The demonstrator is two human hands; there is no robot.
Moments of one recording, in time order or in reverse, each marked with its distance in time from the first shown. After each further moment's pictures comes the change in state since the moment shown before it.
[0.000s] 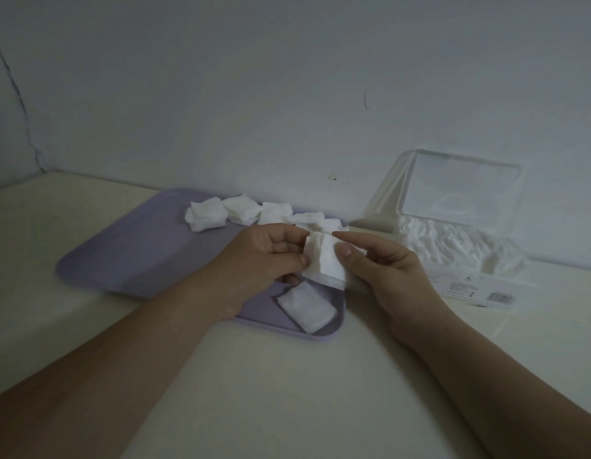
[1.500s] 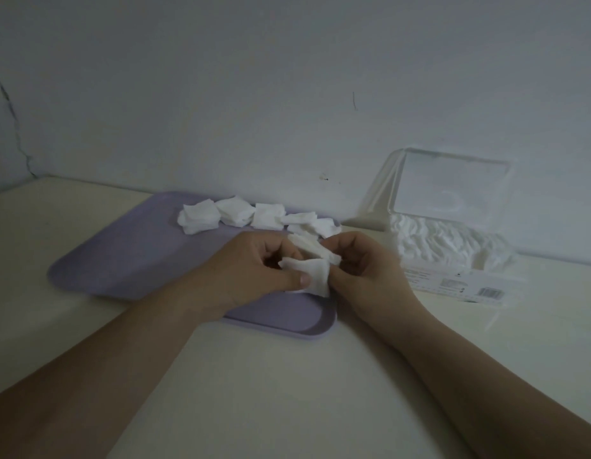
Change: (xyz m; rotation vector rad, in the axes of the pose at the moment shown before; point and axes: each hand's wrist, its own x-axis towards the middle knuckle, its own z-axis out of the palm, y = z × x) left_hand -0.007 0.006 -0.005 0.282 -0.090 0.066; right_hand 0.002 0.013 -0.001 -0.348 -0.041 -0.125
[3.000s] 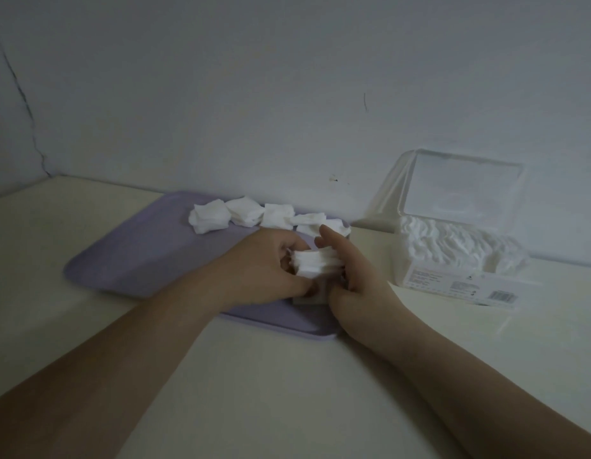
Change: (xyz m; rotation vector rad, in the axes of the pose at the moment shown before) left_hand 0.006 0.003 -0.004 0.304 -0.008 -0.010; right_hand -0.015 -0.014 0.022 -0.352 -0.113 0.009
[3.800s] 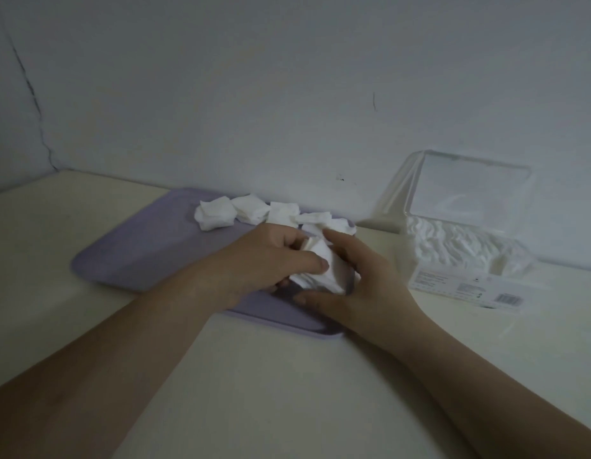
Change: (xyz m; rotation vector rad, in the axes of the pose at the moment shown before) left_hand -0.003 0.012 -0.004 -0.236 -0.008 -0.182; right_hand -0.001 -0.009 -0.008 -0.140 -0.003 -0.052
